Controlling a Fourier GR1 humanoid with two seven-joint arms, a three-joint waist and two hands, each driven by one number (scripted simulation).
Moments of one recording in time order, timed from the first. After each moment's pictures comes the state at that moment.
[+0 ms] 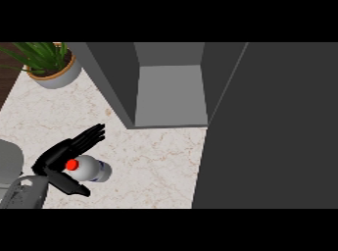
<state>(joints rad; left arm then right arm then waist) -0.24 0.28 0.10 -0.86 -0.17 -0.80 -0.49 0.08 -0.14 0.50 -2.48 0.07 -0.15 0.40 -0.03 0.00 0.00</state>
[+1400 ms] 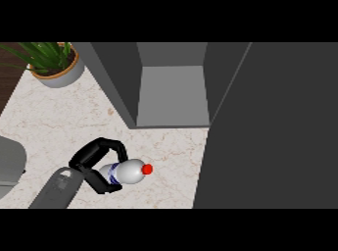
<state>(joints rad) -0.37 0.20 -0.13 -0.63 -0.24 -0.53 -0.88 0.09 -0.20 0.50 -2.47 0.06 -0.20 0.36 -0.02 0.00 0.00</state>
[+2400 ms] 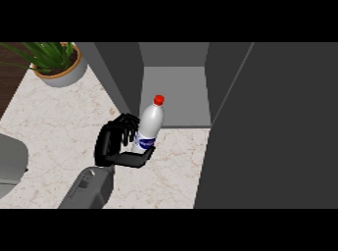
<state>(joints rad) -0.32 0.01 -0.11 -0.89 0.17 0.05 -0.74 0.13 -0.22 0.56 -2.48 0.06 -0.25 0.35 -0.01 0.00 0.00</state>
